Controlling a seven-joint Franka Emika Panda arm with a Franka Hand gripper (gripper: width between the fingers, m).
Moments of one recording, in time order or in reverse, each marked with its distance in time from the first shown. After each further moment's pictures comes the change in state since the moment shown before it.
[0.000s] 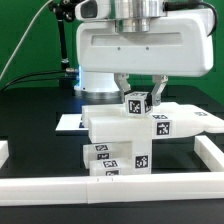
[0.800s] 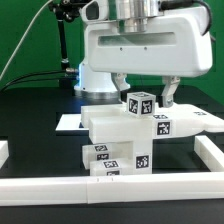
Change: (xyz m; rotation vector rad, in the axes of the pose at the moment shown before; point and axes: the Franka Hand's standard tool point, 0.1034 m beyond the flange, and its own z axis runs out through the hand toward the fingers) arm -0.005 -0.004 0.002 0.017 -0.014 -0.266
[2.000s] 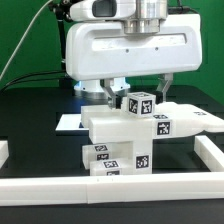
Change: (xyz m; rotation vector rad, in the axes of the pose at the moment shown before) arm 0.006 0.011 0.000 -0.048 0.024 -0.751
